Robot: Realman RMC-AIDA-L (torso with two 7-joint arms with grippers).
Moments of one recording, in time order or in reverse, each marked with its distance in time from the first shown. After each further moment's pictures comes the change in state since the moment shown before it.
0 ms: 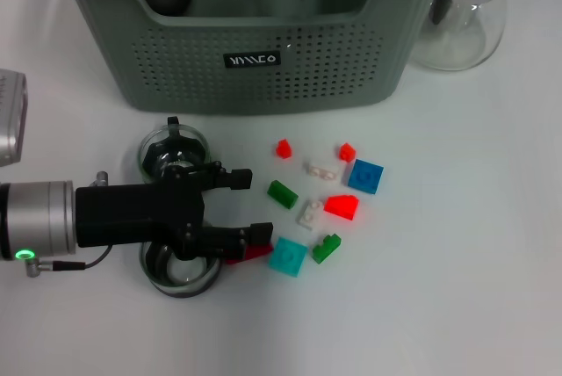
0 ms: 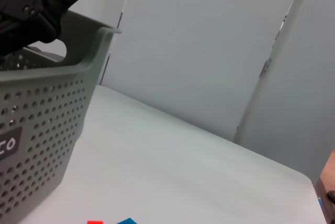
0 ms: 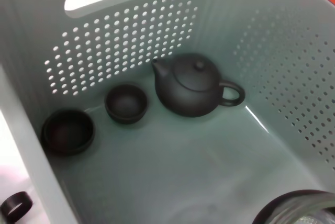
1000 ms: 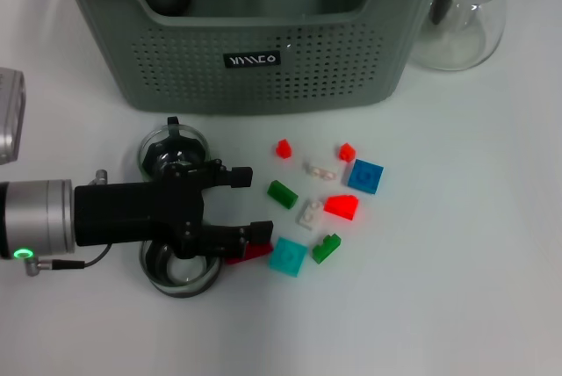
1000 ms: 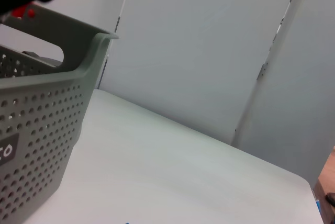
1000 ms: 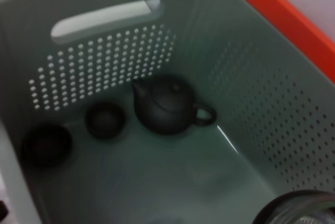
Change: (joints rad) left arm 0.000 0.000 -0.001 0.004 -0.006 0.011 0.001; right arm 0.003 -0.014 0.033 -0.103 -0.062 -0.063 -0.008
